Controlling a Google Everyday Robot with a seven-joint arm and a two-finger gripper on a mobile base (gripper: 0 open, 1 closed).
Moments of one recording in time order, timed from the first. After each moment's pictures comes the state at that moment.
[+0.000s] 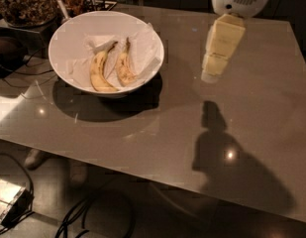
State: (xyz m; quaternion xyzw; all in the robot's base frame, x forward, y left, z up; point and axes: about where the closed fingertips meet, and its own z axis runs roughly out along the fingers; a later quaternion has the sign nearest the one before) arm 0.520 -0.131 1.011 -0.60 0.79 -0.05 0.15
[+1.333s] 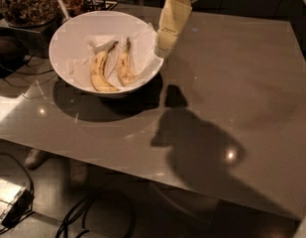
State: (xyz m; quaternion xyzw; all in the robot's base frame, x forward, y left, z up) arm 0.580 -0.045 1.019 -0.61 0.77 0.02 0.19
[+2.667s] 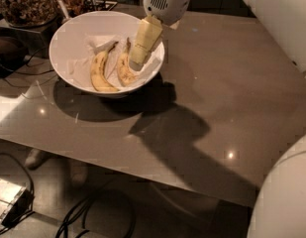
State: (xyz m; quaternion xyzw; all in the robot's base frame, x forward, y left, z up) arm 0.594 -0.016 0.965 -0.52 0.85 0.04 0.13
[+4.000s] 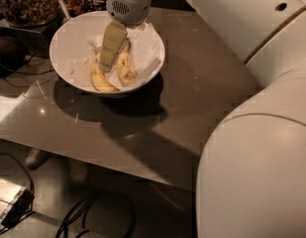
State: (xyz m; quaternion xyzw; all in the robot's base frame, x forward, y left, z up) arm 0.616 0.060 0.949 -0.56 0.82 0.05 0.12
